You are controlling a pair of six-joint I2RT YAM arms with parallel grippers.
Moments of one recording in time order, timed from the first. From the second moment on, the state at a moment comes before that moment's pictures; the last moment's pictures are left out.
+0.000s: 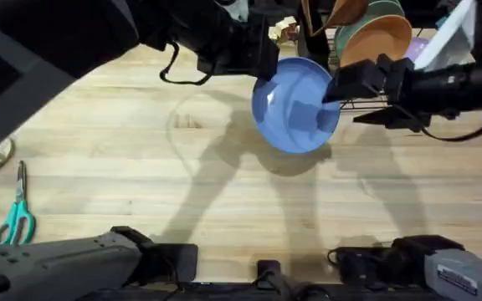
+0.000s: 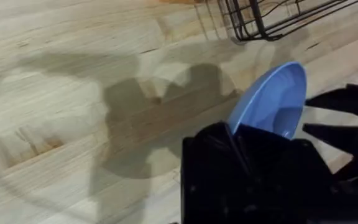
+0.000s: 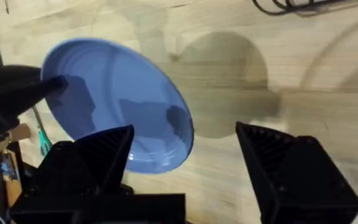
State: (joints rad) left arm -0.47 1.43 1.39 -0.88 0.29 -0.35; right arm 0.07 1.13 1.06 -0.95 -0.47 0.40
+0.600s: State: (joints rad) left arm -0.47 1.43 1.39 -0.88 0.29 -0.35; right arm 0.14 1.24 1.06 -0.90 -0.47 0.40
